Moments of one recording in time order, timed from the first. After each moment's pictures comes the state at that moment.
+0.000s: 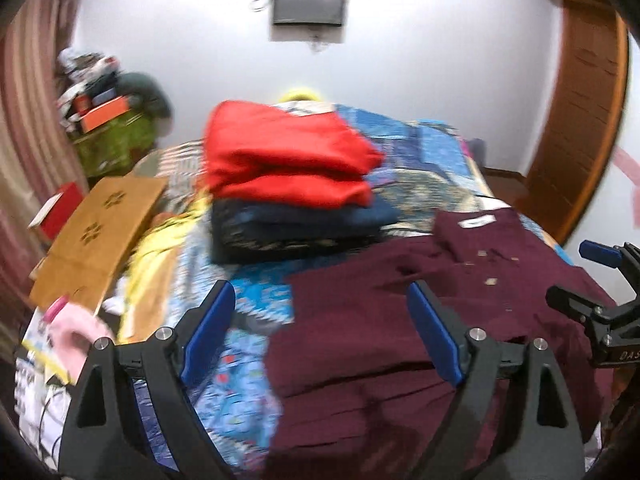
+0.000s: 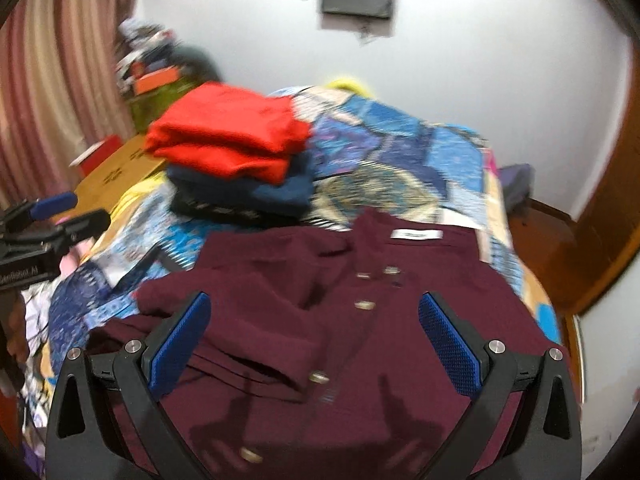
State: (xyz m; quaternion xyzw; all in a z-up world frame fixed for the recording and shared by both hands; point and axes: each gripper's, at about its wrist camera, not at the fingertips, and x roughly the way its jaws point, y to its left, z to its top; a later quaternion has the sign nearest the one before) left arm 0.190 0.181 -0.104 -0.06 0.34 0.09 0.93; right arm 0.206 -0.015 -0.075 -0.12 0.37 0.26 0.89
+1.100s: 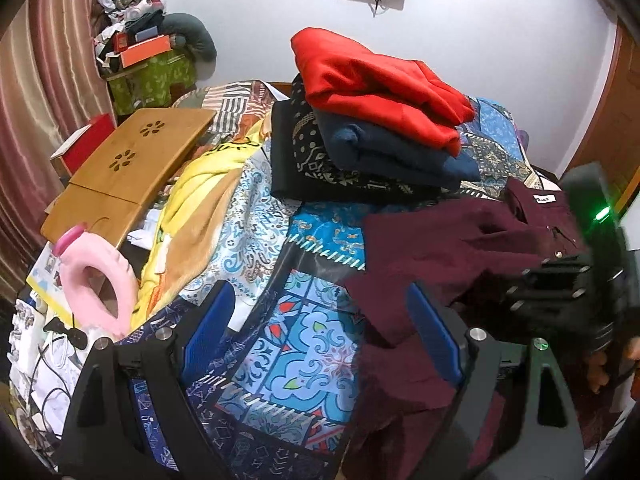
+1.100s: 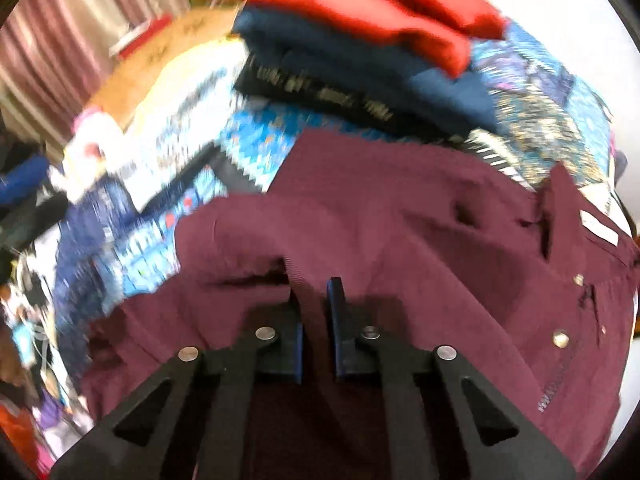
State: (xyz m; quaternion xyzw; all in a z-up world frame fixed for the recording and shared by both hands) left arm 0.165 0.246 -0.164 -0.11 0.40 0.14 0.90; right arm 0.240 0.100 -0.166 -0.18 0.52 0.33 0.76
